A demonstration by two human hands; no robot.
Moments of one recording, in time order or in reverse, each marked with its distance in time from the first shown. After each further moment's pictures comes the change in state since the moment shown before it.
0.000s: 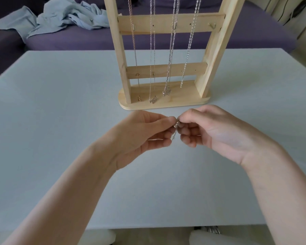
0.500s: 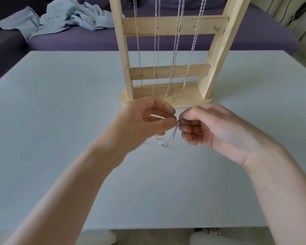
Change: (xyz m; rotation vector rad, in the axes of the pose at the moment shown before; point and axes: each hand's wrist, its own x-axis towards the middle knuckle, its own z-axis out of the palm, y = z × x) left_hand -0.004 0.006 -0.007 0.268 0.142 0.300; right_hand 0.002 -0.001 0.000 0.098 -0.019 -0.044
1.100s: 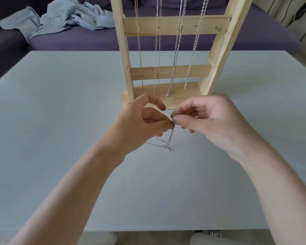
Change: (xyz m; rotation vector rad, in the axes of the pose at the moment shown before) left_hand 0.004 -0.006 -0.002 0.035 0.041 0.008; right_hand 0.005 0.001 0.004 -0.338 0.133 -0.351
